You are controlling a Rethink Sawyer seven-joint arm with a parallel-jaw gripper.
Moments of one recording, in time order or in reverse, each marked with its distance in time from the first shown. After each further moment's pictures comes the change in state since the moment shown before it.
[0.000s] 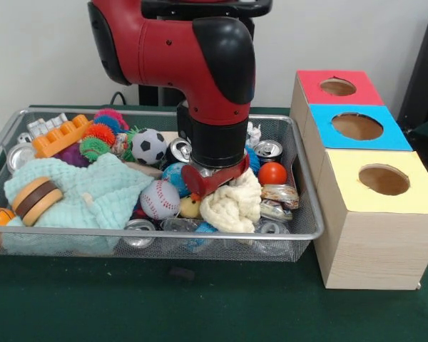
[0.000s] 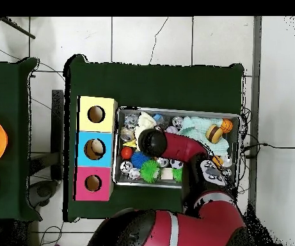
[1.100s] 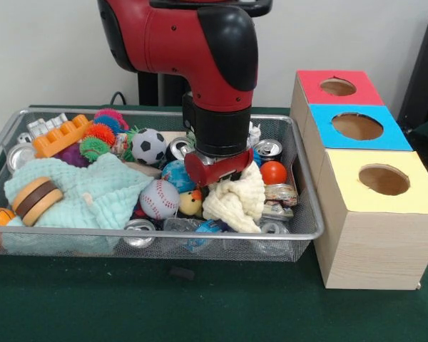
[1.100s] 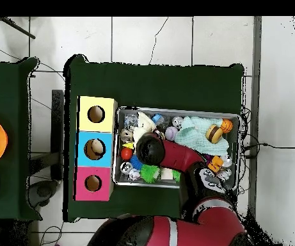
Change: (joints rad) arm 0.005 -0.029 -0.008 0.096 0.058 -0.141 0.018
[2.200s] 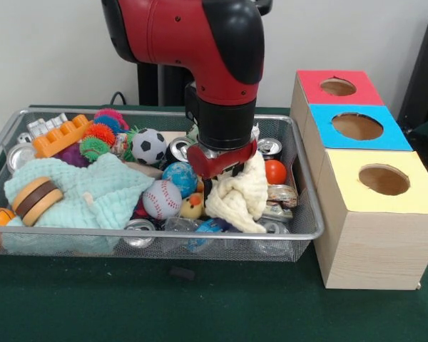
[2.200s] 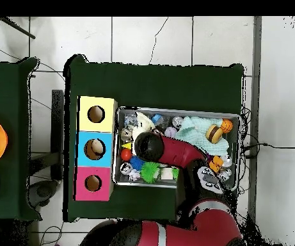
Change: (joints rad) arm 0.031 -0.025 -0.027 -0.034 0.008 0.127 0.000
